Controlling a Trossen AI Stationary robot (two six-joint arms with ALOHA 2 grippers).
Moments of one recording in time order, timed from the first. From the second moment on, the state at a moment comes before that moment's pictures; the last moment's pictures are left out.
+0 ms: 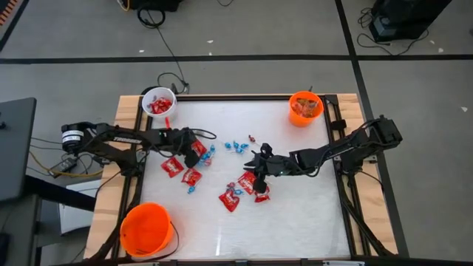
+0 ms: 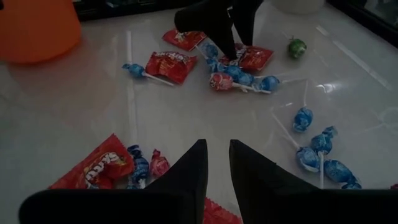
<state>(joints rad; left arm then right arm) 0.29 1.34 0.46 -0.27 -0.10 -0.35 0.19 1.57 0.80 0.21 0.34 0.29</state>
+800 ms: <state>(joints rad) 0.29 1.26 0.62 -0.52 -0.24 -0.29 0.19 1.57 0.80 0.20 0.38 0.25</state>
